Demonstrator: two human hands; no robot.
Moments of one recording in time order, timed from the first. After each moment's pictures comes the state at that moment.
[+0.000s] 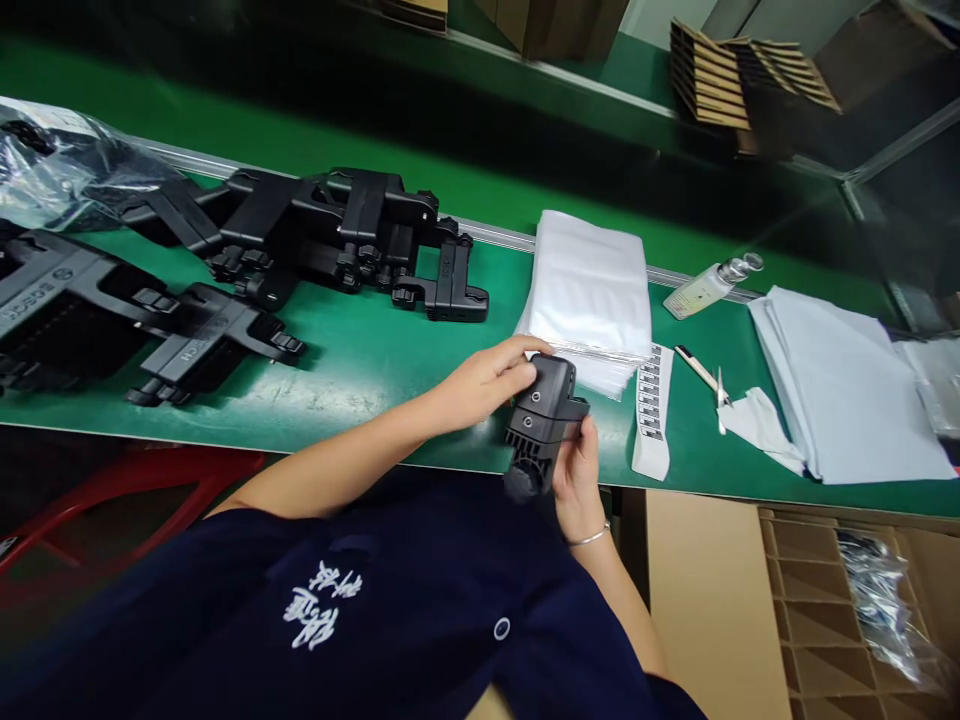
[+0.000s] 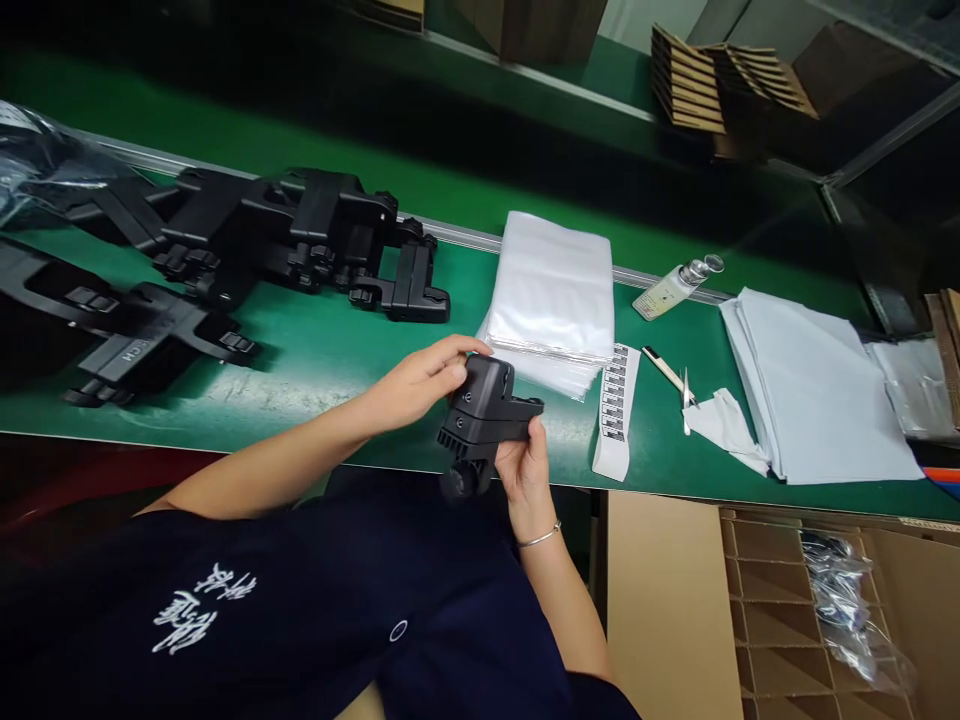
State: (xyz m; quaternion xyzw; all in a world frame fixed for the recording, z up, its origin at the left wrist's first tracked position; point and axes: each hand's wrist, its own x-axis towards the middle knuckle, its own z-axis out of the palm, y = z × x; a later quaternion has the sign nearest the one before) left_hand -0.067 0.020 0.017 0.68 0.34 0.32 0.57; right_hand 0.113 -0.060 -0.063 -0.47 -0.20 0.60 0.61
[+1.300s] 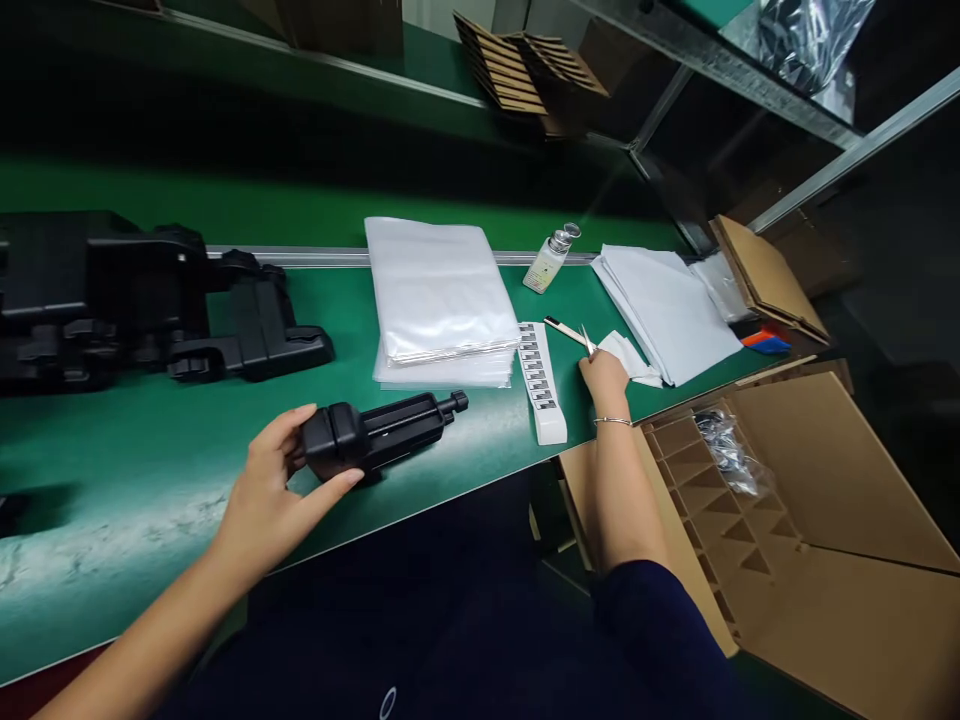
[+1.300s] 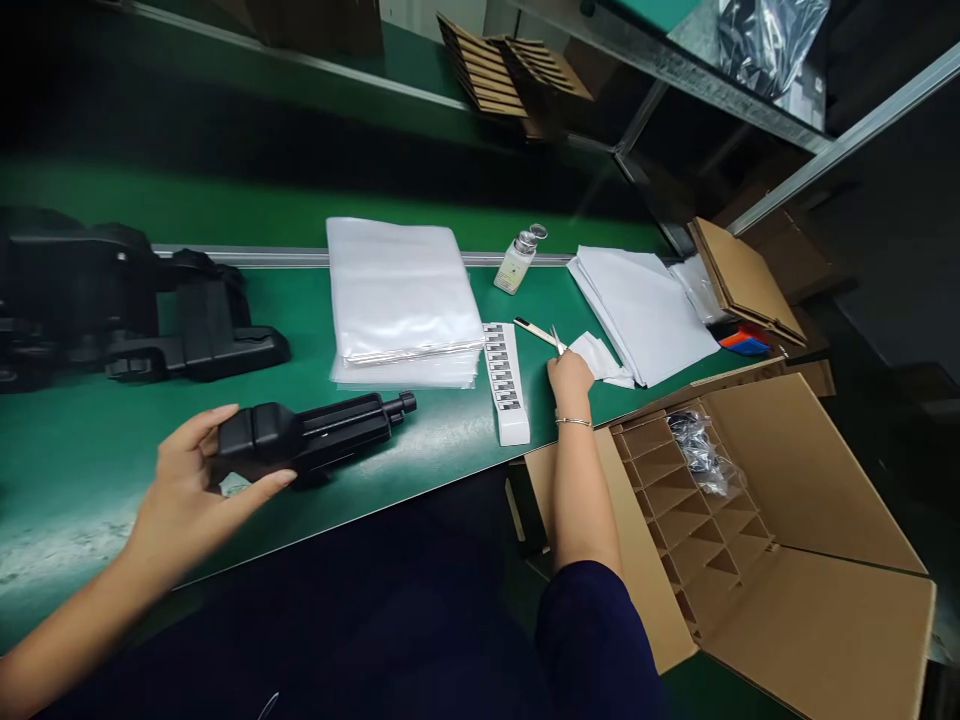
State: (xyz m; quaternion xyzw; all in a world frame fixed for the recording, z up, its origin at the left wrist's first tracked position) left_hand -0.102 -0.021 -0.029 0.70 0.53 0.34 0.33; right_hand 0.359 0.003 -0.030 -0.92 -0.35 0.07 0.15
